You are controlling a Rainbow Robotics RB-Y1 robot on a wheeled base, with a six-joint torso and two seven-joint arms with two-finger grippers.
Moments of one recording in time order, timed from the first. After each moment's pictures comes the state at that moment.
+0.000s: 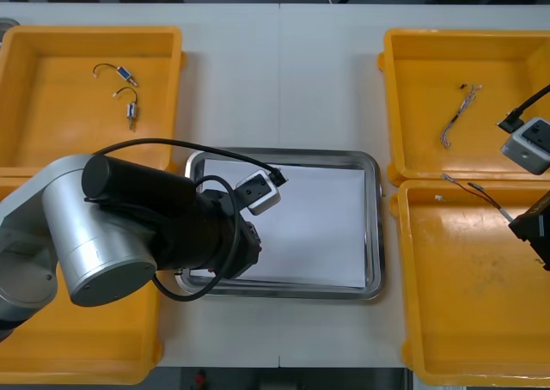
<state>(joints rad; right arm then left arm) -0.19 -0.97 -0.25 -2.53 -1.22 1.92 1.41 -0.37 0.67 -0.60 -2.24 0.67 1.29 -1.56</state>
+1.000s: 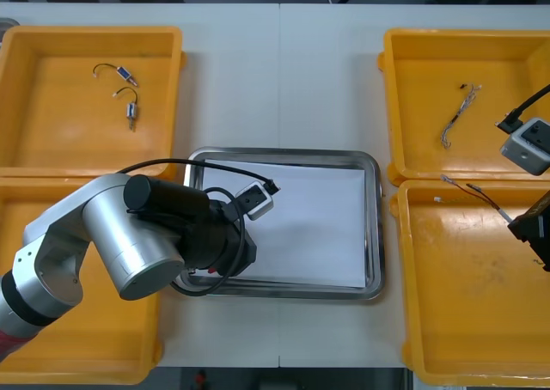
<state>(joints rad) -0.19 -0.97 -0.25 -2.53 -1.23 1.92 1.41 -0.37 0.64 -0.67 -2.04 0.56 1.19 -1.56</state>
